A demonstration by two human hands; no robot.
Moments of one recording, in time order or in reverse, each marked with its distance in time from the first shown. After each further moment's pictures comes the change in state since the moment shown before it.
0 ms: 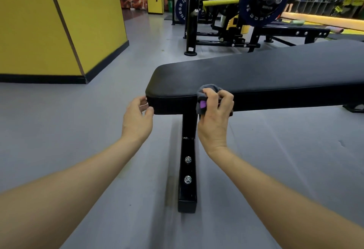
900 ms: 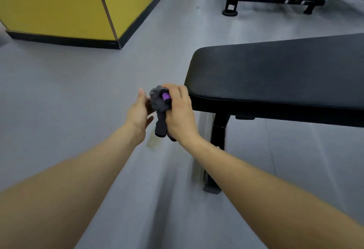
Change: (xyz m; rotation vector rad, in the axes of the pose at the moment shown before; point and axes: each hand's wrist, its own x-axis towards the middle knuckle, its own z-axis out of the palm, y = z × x) left_hand 0.021 0.008 -0.077 -0.406 -0.036 -0.621; right_hand 0.012 -0.133 0.053 0.506 -0.762 0.306
